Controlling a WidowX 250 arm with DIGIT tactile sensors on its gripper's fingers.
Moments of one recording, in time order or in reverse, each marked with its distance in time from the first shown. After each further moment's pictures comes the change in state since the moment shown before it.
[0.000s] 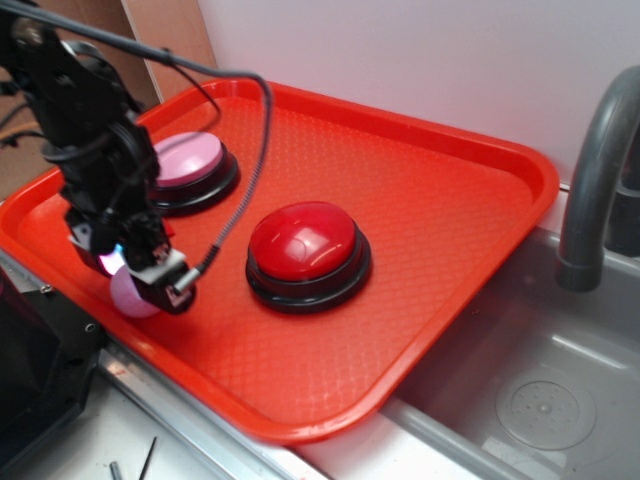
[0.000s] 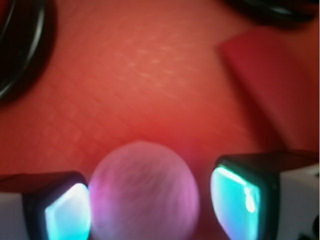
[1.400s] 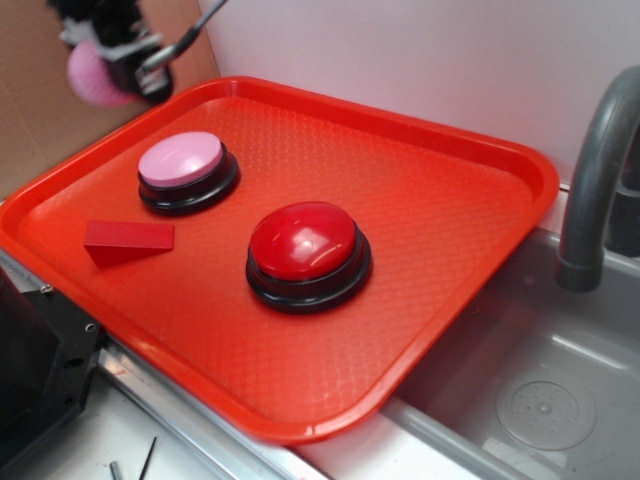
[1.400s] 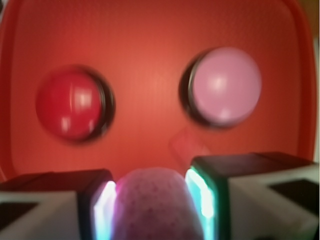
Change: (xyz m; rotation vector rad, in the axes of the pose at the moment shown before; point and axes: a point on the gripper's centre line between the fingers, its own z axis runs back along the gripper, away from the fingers) arm 0.072 0.000 0.141 0.078 -0.026 -0.117
